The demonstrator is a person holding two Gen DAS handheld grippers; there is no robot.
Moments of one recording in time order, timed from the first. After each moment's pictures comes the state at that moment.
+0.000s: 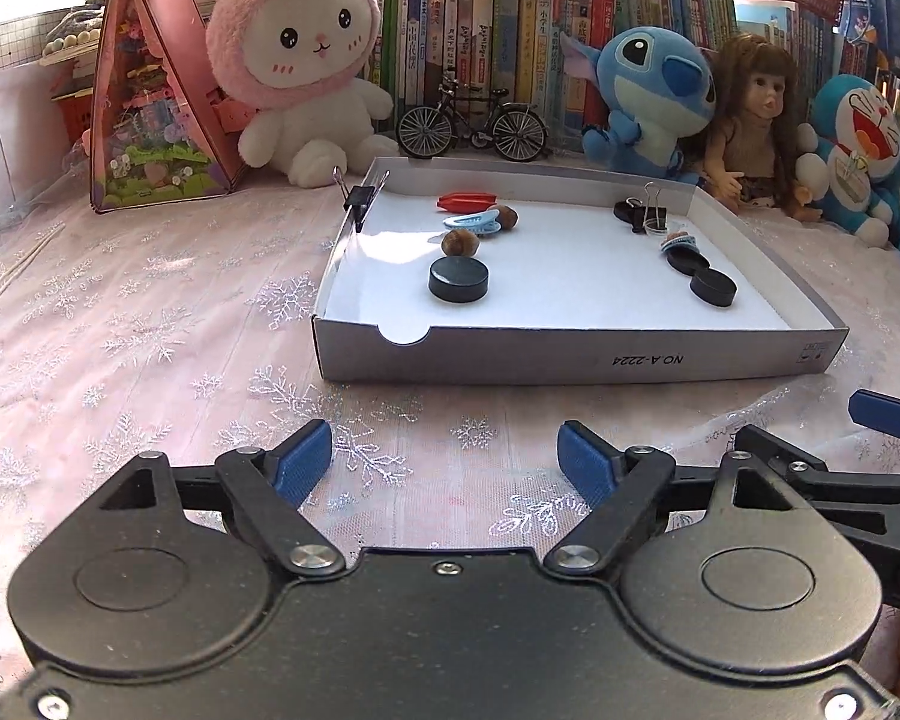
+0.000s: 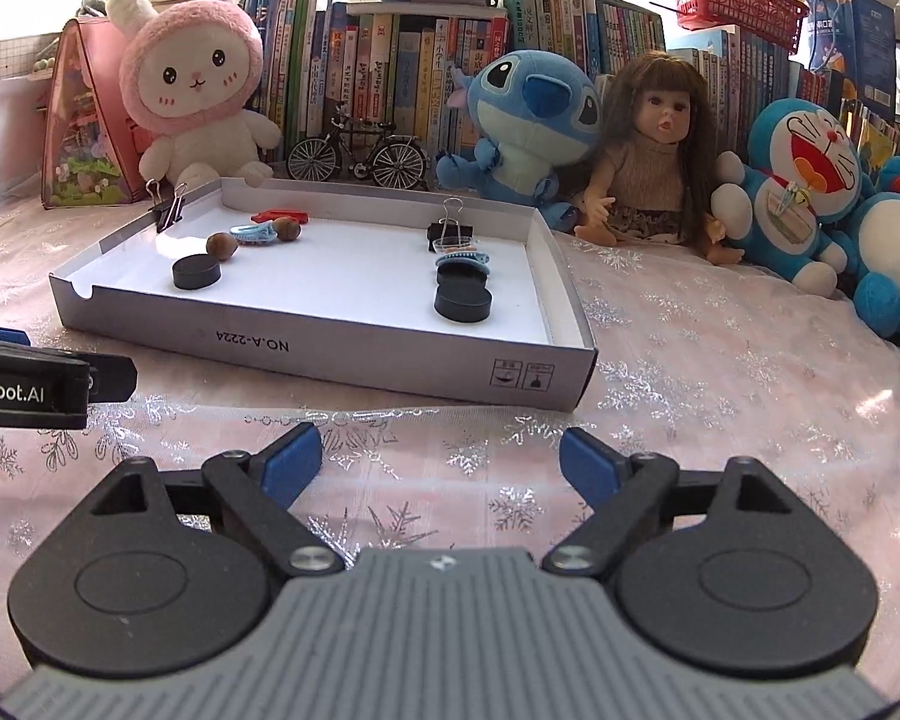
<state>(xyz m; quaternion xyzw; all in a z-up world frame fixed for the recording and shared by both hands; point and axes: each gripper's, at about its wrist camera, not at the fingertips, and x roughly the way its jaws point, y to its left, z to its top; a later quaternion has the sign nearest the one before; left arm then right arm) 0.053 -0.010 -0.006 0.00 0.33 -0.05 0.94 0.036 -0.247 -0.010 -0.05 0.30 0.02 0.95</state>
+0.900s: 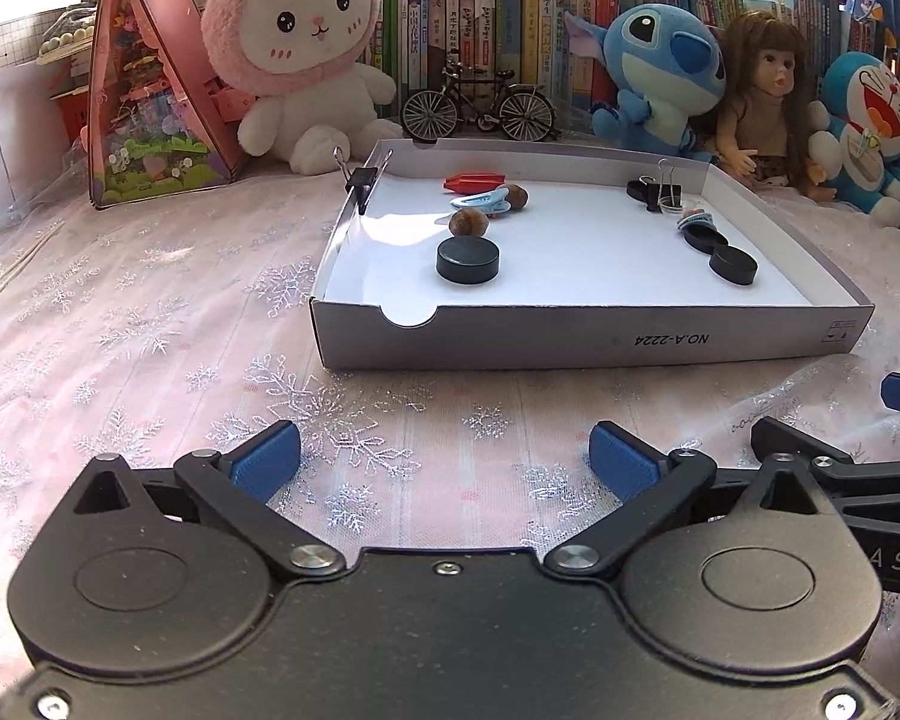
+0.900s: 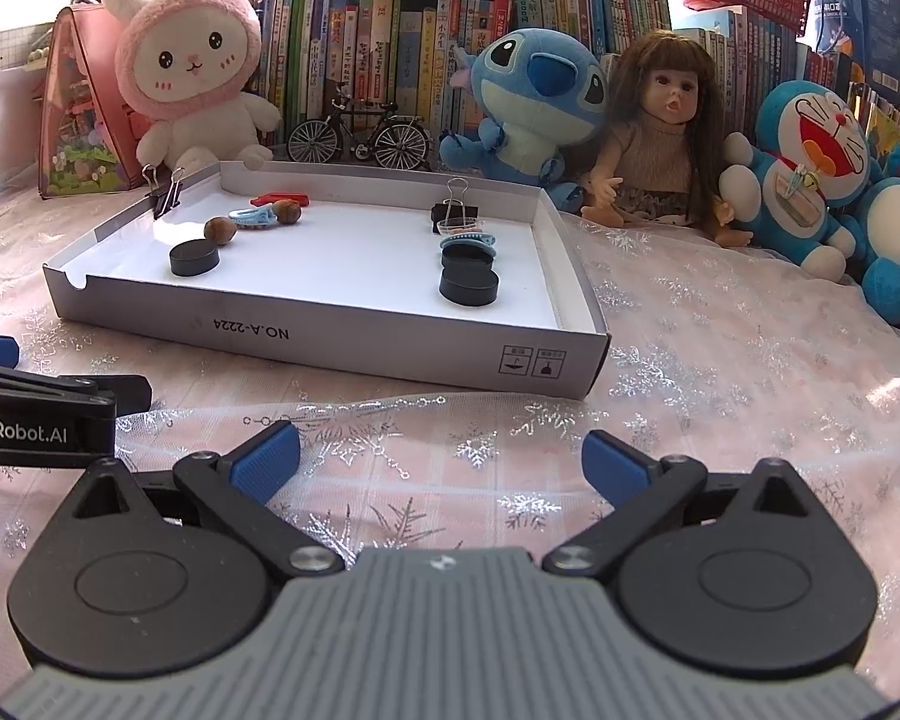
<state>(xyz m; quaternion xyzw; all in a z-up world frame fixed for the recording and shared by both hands) 0.060 -0.012 -0.017 0.02 0.34 -0.04 0.94 0.041 -0.247 -0.013 -0.05 0.32 0.03 0.95</state>
